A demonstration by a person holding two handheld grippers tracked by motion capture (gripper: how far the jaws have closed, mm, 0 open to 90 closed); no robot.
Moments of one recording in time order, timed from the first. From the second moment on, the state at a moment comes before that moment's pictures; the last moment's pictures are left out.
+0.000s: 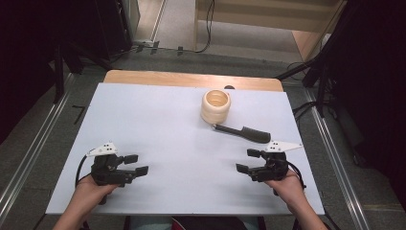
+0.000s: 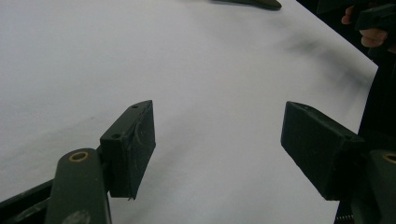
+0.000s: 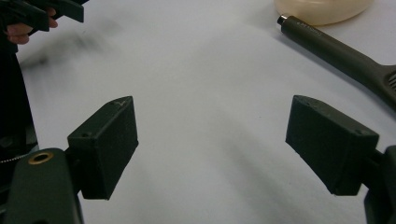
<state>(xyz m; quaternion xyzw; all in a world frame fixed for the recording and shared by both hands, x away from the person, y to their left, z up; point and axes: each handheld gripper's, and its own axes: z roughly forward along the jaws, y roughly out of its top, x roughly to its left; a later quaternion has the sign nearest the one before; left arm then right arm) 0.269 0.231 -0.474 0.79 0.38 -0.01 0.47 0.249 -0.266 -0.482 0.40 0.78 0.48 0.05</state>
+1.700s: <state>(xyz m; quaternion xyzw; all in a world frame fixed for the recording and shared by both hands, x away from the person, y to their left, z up) 0.270 0.231 -0.472 0.79 0.39 0.00 0.47 0.290 -0.273 -0.465 0.49 0.73 0.47 0.14</state>
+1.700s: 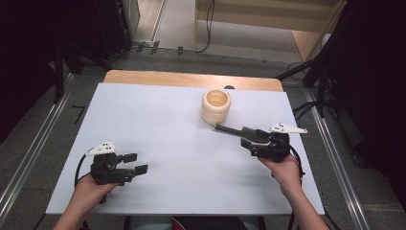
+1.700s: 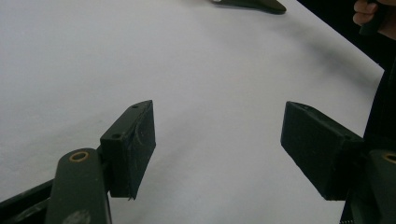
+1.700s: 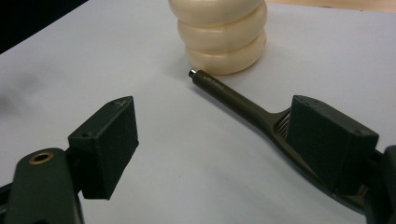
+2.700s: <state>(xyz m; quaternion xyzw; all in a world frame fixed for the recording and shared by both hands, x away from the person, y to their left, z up) 0.270 0.231 -0.472 0.79 0.38 0.00 0.47 0.334 -0.255 -0.460 0.50 0.71 0.47 0.15</state>
